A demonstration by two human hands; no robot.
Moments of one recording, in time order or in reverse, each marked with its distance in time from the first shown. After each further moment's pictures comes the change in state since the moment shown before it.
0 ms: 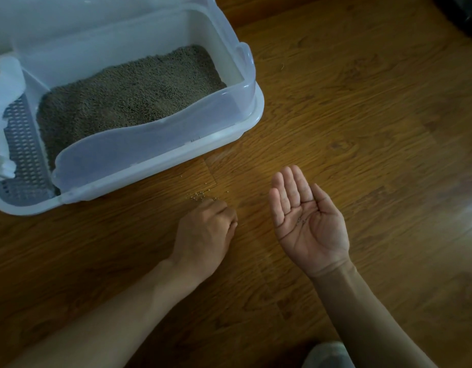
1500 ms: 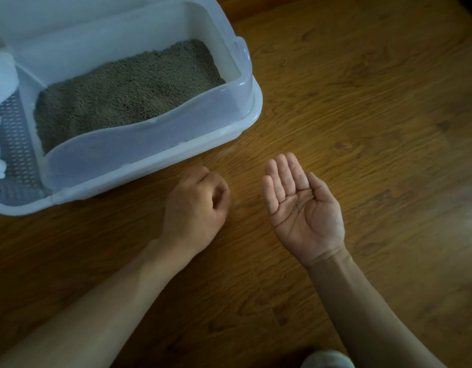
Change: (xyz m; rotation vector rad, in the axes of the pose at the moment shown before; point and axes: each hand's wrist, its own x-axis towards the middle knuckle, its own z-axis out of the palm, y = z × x) left_hand 0.033 0.000 -0.022 -0.045 0.190 -0.100; right_hand 0.017 -0.009 0.018 -0.012 0.036 -0.002
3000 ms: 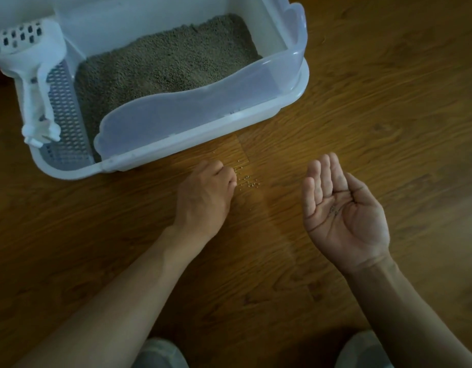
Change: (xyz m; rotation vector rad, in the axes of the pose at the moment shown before) left_hand -0.032 -0.048 -0.001 0.152 -0.028 -0.014; right_hand -0.027 0.029 -0.009 -0.013 -0.038 0.075
